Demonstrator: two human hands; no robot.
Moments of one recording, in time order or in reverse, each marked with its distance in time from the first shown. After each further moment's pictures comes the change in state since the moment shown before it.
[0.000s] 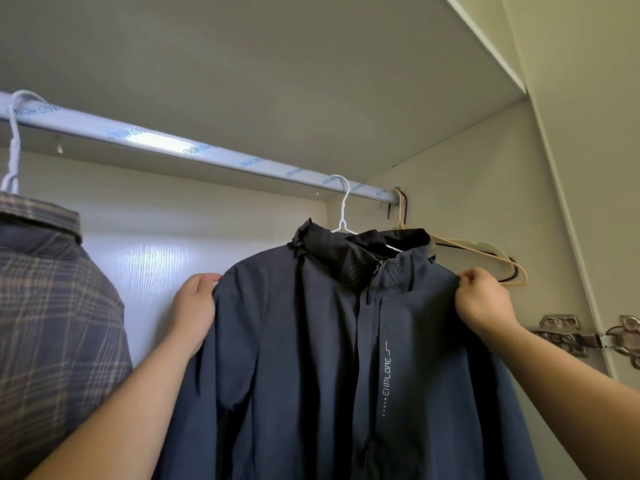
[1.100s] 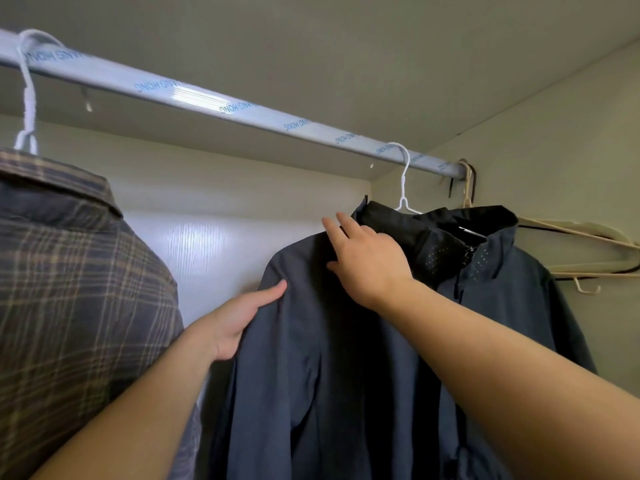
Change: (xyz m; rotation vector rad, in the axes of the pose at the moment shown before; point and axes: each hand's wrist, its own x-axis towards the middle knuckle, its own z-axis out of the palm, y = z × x) left_hand -0.008 -0.005 -0.017 -0.307 -0.719 -0.516; right_hand -0.028 -0.144 0.161 -0.576 -0.057 -0.966
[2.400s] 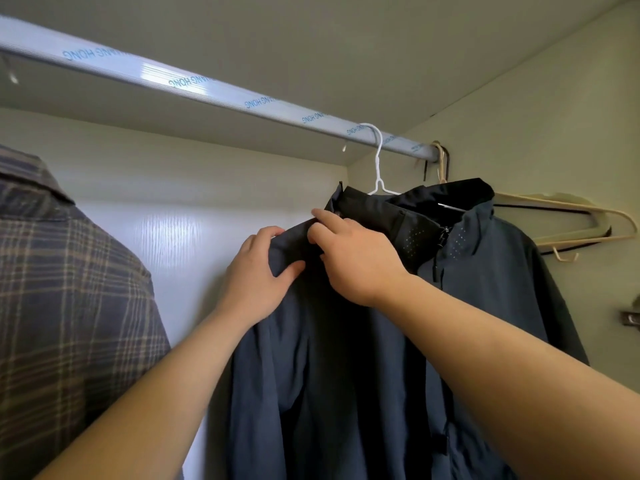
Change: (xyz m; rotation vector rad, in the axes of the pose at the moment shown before) left_hand 0.045 0.000 0.047 0.997 0.589 0.772; right_hand -0.025 0.019 0.005 0.094 0.124 -0.100
